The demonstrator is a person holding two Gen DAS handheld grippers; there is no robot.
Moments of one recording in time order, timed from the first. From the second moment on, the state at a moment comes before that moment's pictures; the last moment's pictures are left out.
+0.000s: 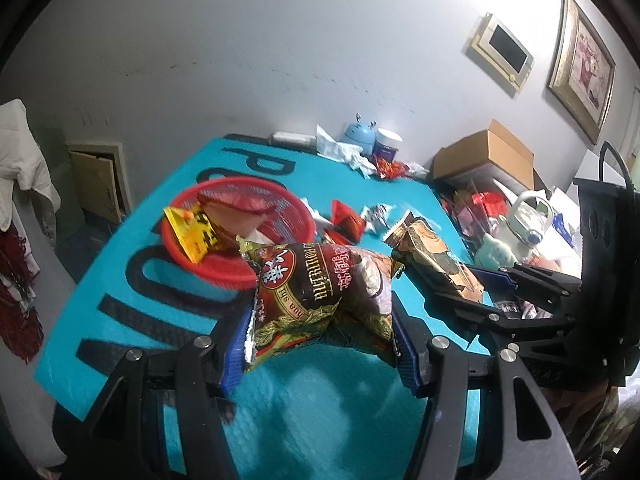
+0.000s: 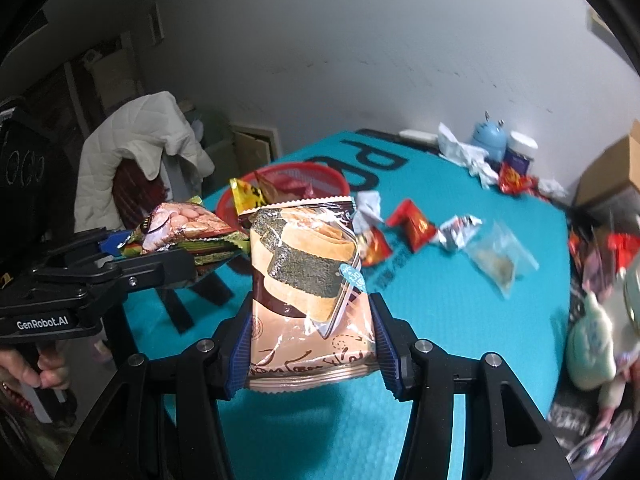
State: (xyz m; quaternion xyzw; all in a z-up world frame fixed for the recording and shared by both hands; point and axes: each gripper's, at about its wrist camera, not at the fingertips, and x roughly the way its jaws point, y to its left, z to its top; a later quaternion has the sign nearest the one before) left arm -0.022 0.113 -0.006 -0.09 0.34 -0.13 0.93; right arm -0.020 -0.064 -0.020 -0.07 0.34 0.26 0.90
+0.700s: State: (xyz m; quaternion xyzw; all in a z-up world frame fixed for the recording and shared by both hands) left arm 0.041 0.146 0.000 -0.06 0.34 -0.10 0.93; right arm 0.046 -0.019 0.001 -0.10 0.32 0.27 0.90
